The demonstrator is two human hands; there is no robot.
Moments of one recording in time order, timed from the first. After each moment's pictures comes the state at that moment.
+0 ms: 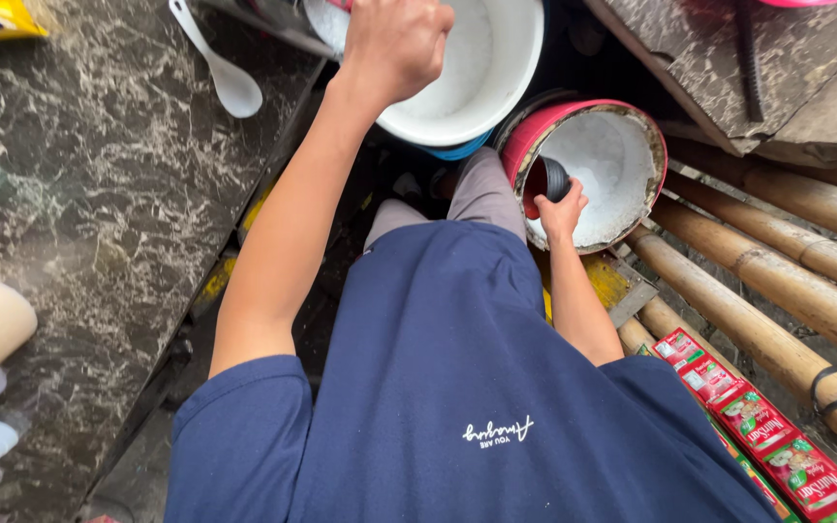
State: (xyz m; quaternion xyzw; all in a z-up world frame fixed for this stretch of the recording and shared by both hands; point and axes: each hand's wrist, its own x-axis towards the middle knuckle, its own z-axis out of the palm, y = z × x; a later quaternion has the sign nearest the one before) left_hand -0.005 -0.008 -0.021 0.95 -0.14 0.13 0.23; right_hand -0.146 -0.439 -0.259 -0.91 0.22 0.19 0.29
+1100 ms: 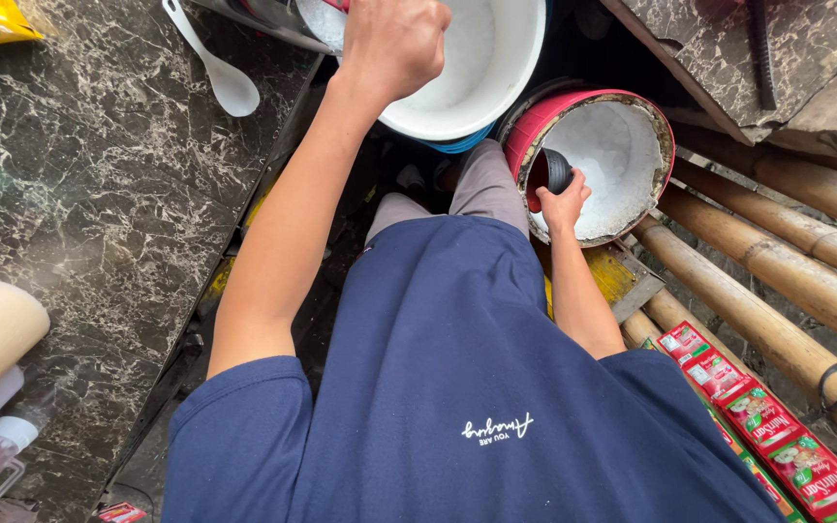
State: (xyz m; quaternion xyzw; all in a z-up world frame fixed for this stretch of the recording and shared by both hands) left_hand 0.004 -0.011 -0.037 0.95 -0.15 0.16 0.21; right_hand -0.144 -0.437 -0.270 -0.90 0.24 0.21 0.29
